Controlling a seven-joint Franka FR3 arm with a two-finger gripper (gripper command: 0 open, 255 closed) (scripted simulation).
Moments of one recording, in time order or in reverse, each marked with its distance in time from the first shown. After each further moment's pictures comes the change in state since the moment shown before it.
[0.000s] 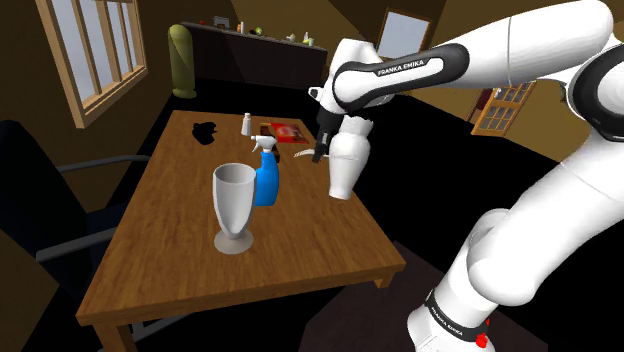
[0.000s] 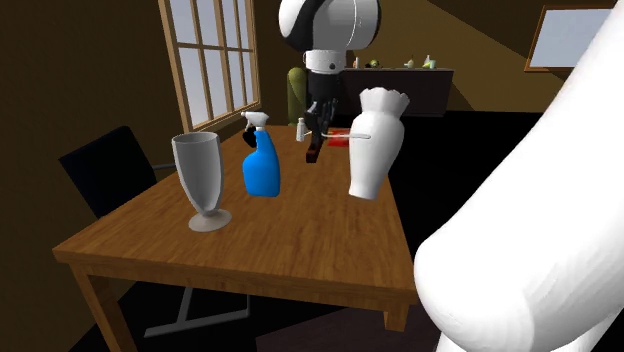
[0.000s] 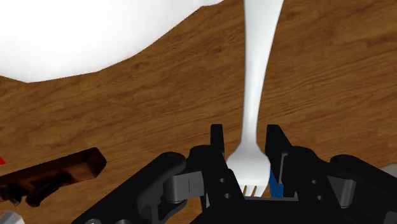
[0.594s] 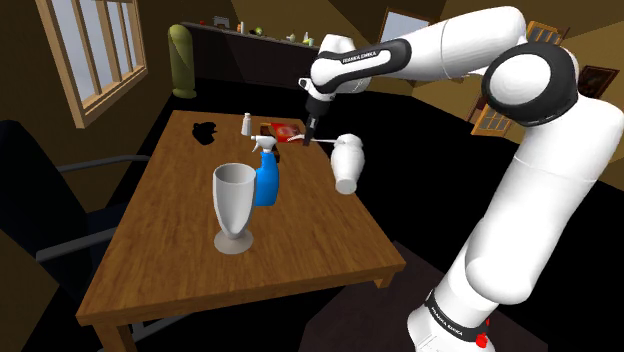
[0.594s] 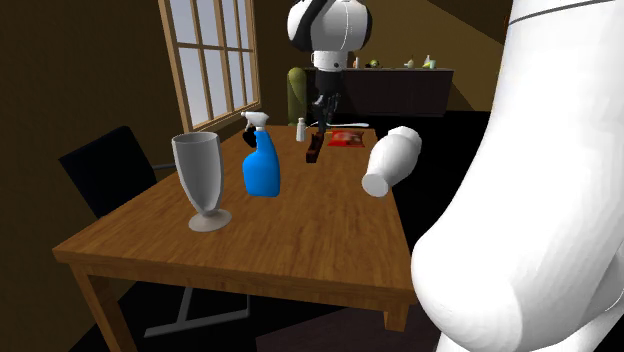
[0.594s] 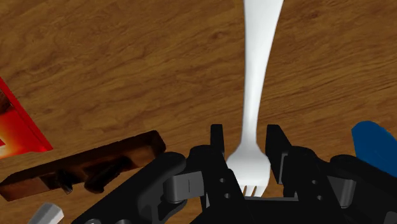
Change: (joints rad) arm -0.046 0.317 -0.065 0.366 0.059 -0.052 -0.139
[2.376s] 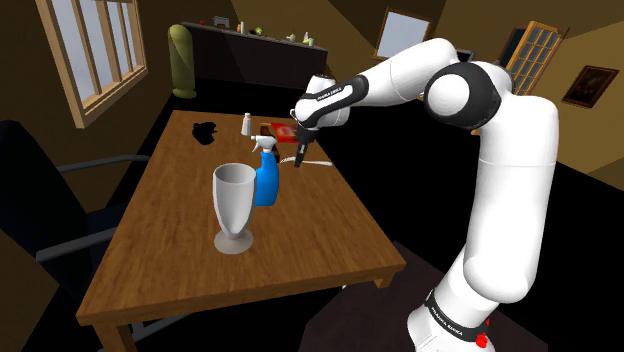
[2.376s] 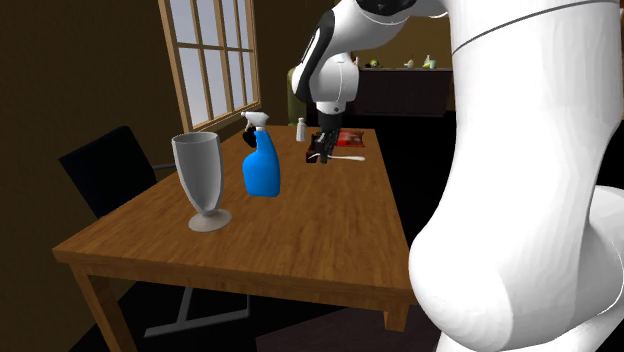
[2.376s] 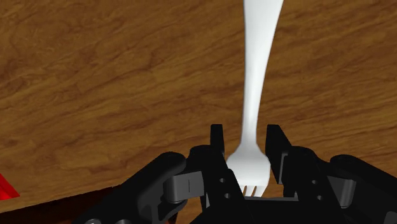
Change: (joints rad) arm -0.041 0.272 -0.003 0.056 0.070 0.210 -0.083
